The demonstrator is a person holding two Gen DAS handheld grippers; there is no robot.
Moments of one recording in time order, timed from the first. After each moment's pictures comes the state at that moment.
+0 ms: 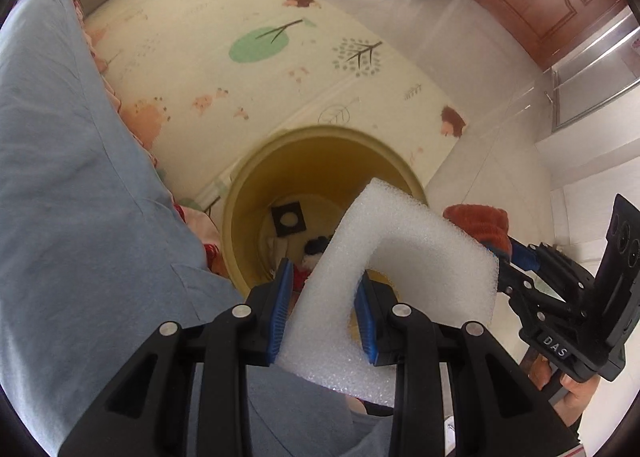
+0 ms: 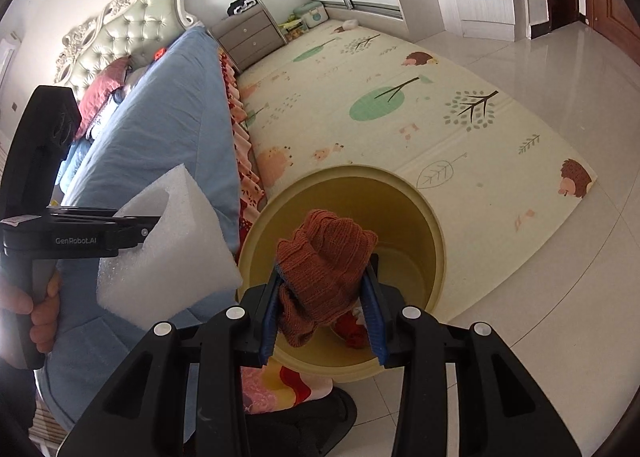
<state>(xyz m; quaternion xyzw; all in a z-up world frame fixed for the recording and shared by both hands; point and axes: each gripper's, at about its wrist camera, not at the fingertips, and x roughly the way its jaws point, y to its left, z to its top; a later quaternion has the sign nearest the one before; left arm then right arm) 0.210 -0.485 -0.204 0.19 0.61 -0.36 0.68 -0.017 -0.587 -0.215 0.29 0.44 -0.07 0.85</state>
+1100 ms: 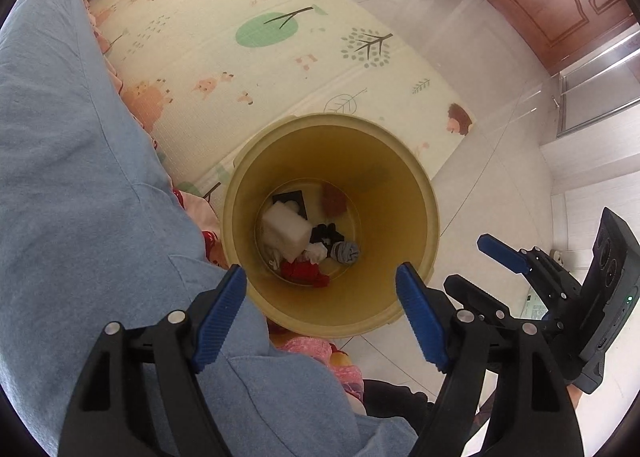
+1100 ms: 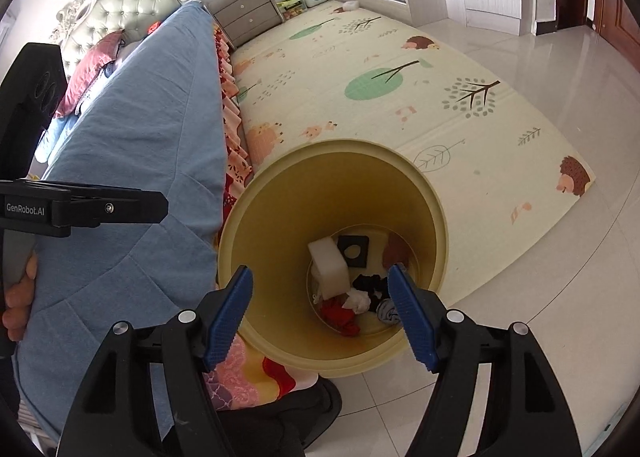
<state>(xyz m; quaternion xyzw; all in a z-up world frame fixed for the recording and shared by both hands) 0.219 -0.486 -0.218 0.18 0.63 -0.35 0.67 -0.005 -0.574 -0.230 0.26 0.47 -0.07 0.84</state>
